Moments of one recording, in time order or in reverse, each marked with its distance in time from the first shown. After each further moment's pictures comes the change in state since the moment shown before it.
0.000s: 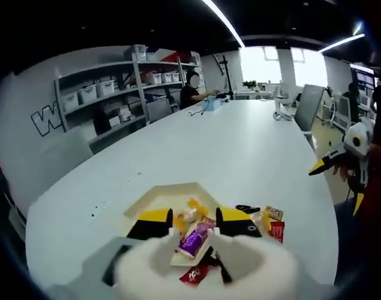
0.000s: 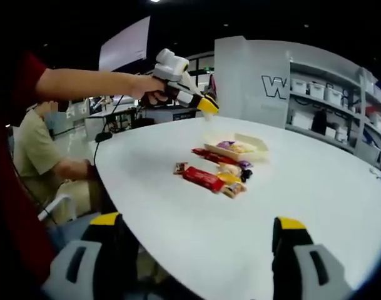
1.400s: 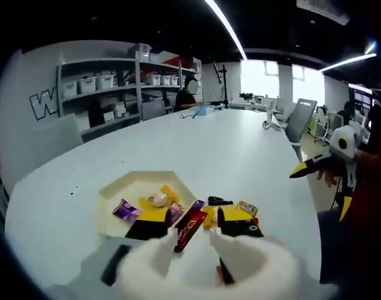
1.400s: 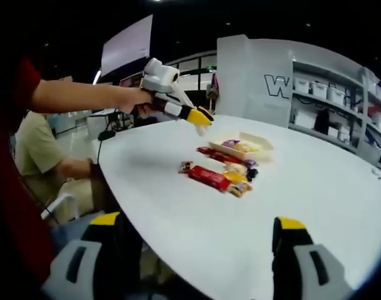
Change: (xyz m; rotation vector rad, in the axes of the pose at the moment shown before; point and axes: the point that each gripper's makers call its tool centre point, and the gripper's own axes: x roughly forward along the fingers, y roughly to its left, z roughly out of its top) left arm -0.009 -0.039 -0.036 -0.108 -0.047 -0.067; right arm 0.003 0.011 -0.002 -0.003 0.008 0.020
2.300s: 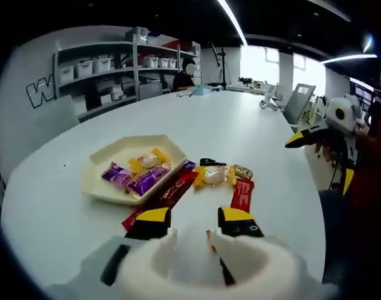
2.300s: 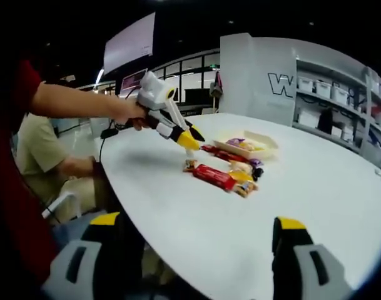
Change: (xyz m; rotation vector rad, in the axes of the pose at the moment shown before) left arm -0.004 -0.012 -0.065 -0.011 0.124 -0.019; right arm 0.007 0.005 -0.001 -0.004 0.013 0.023
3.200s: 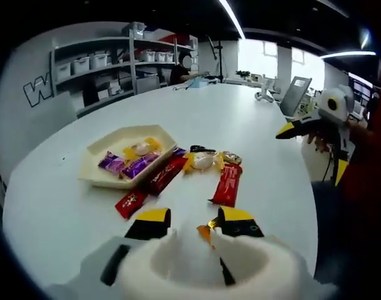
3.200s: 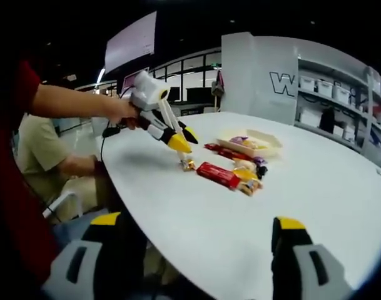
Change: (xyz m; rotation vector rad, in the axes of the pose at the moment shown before) left arm -0.019 -0.017 -0.017 0.017 0.046 0.001; right arm 0.004 0.009 -0.004 -0.005 0.012 0.017
